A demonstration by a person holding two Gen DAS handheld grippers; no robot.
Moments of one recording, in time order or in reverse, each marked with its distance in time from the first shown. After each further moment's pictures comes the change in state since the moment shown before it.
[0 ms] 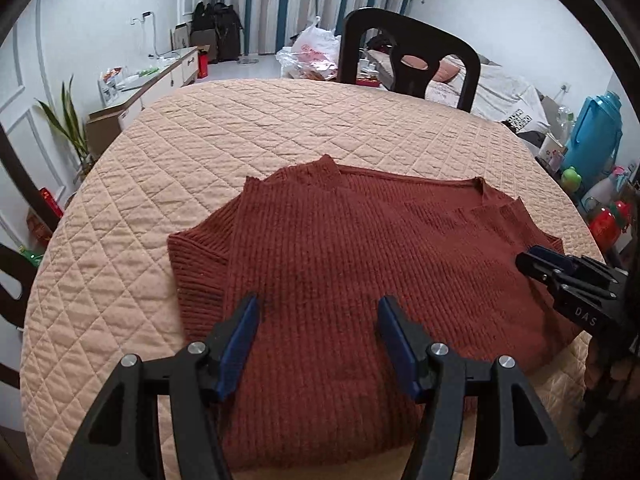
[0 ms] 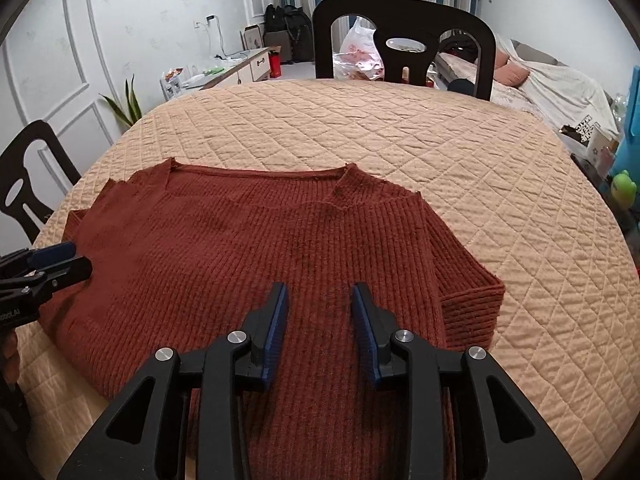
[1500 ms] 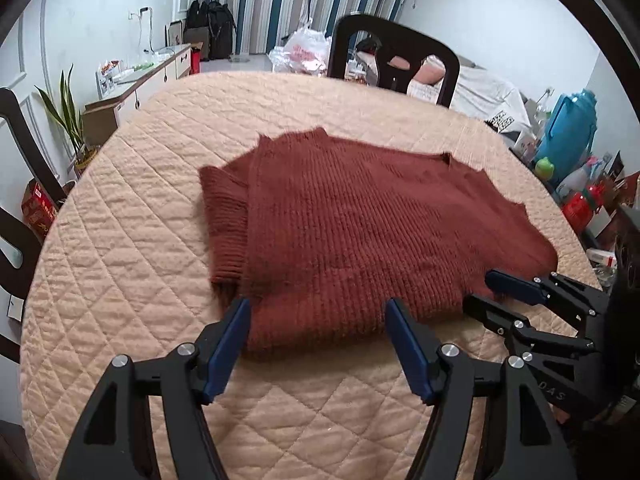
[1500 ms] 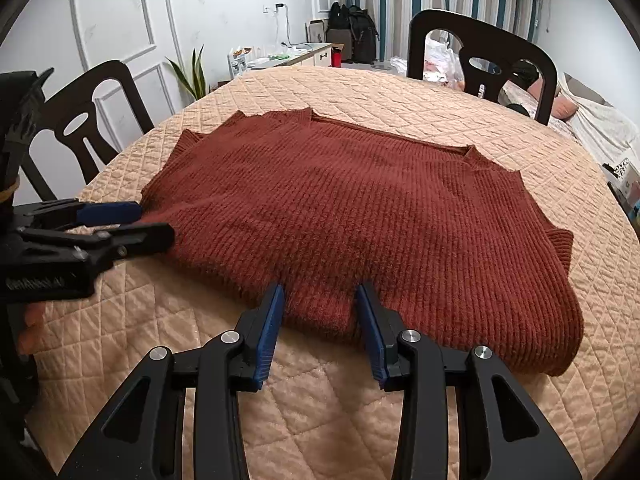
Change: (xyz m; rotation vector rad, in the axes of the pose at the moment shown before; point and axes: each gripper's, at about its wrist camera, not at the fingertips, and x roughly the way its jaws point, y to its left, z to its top) left arm -0.048 0.018 -0.050 -0.006 -0.010 -0.069; right arm -0.036 0.087 -0.059 -0.168 -0.014 0.140
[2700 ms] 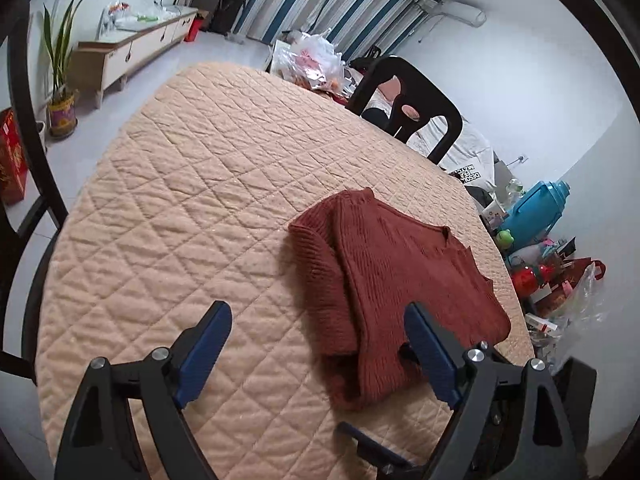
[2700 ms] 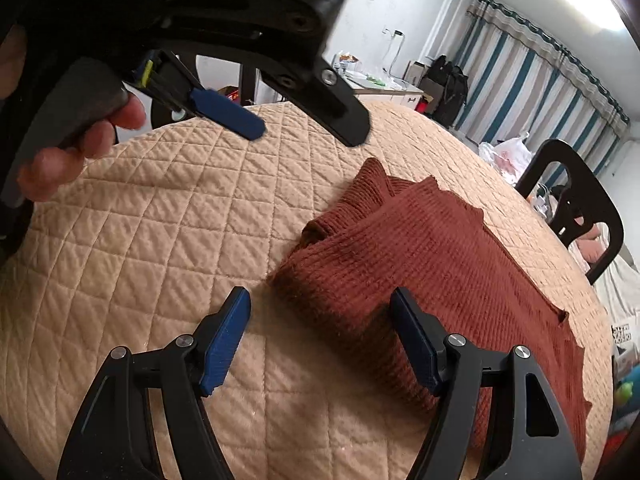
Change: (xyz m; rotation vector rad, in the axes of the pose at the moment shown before) left arm 0.003 0.120 0.046 -0.222 0.013 -0.275; right arm 0.054 0.159 0.026 -0.474 -0.067 -0.012
